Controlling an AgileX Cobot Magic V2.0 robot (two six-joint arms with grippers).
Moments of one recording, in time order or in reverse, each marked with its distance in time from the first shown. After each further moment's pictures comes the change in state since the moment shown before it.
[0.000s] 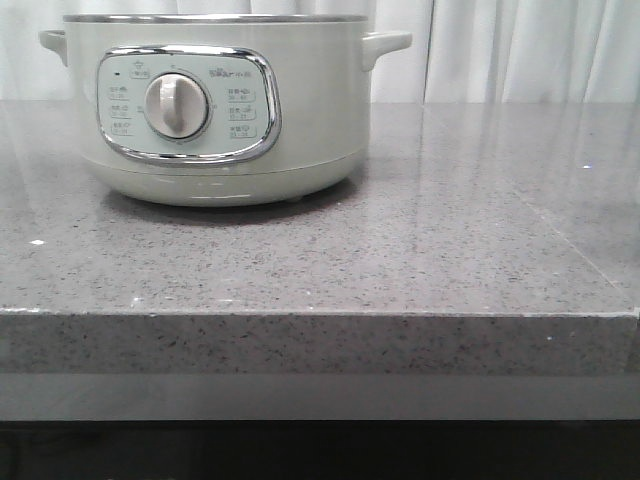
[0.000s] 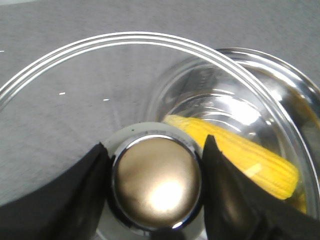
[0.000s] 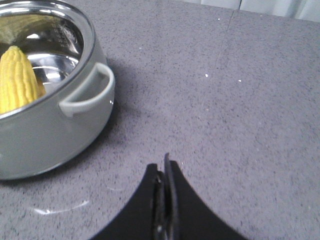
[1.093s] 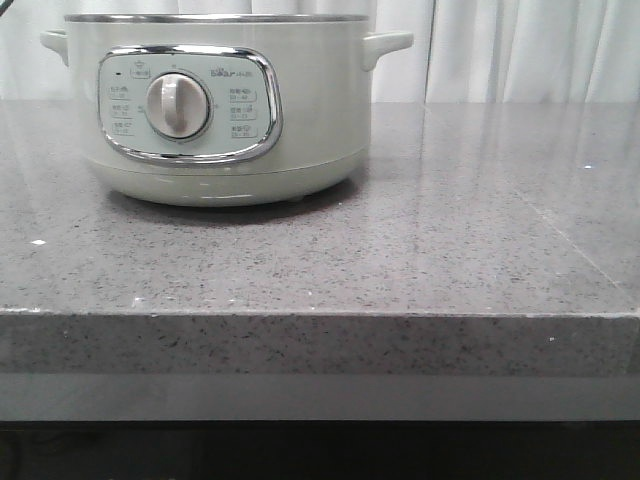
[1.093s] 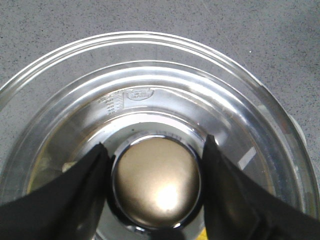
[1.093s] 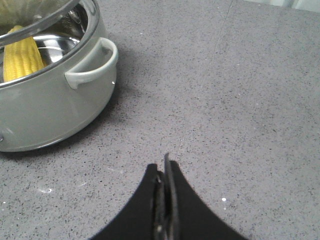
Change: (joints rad) left arm -0.232 0.338 -0.353 0.019 0.088 -0.077; right arm 0.000 -0.088 0.064 -0.012 0.030 0.000
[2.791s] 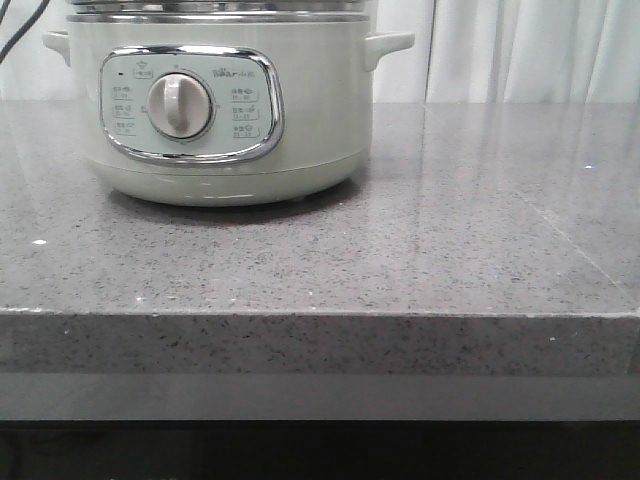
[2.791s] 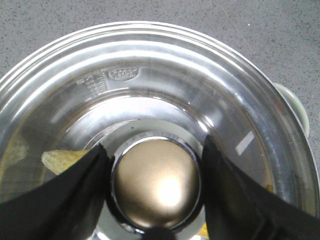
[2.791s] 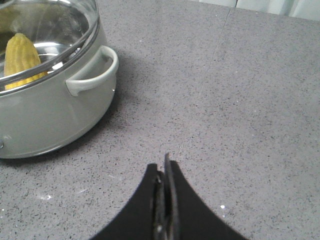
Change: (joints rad) left arm -0.031 0.034 -0.002 0.022 0.038 -0.001; right arm 0.000 0.000 0.000 -0.004 -0.022 0.000
